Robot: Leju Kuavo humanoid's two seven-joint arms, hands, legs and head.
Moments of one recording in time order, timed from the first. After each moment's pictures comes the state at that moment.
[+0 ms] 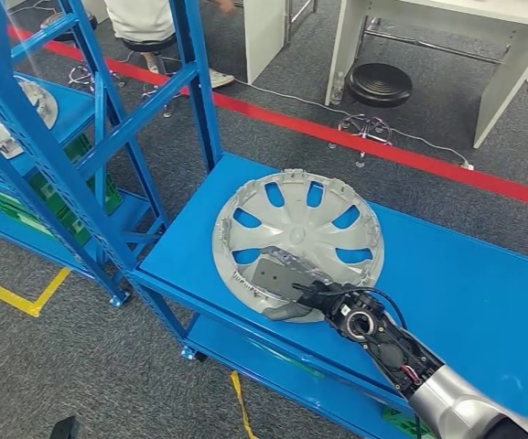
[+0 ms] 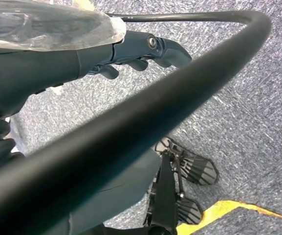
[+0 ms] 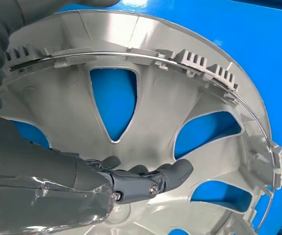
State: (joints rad) left arm -0.11 0.24 -0.88 -0.21 1.23 0.13 -0.04; right arm -0.57 -0.03 0.85 -1.09 0.31 0.19 0.22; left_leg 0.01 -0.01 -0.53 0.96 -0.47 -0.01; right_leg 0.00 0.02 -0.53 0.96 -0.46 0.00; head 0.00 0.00
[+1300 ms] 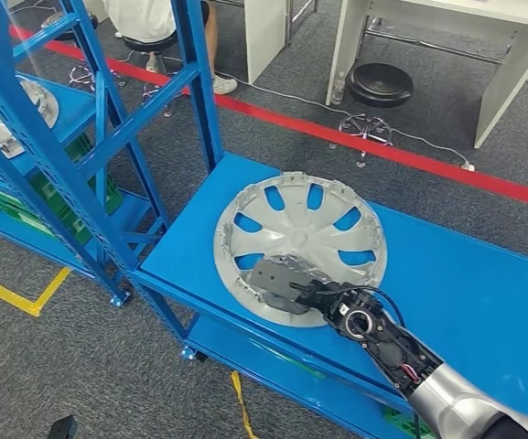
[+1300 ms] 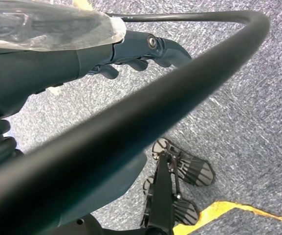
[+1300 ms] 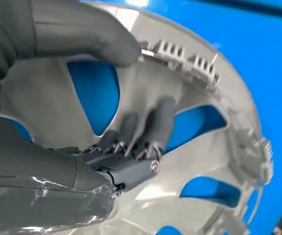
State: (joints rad) left arm -0.11 0.25 -0.88 -0.21 1.24 0.13 -0.05; right arm -0.58 -0.03 0.86 -1.10 0.31 0.19 0.26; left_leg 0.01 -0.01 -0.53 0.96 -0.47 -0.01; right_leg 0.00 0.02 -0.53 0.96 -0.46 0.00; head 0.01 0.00
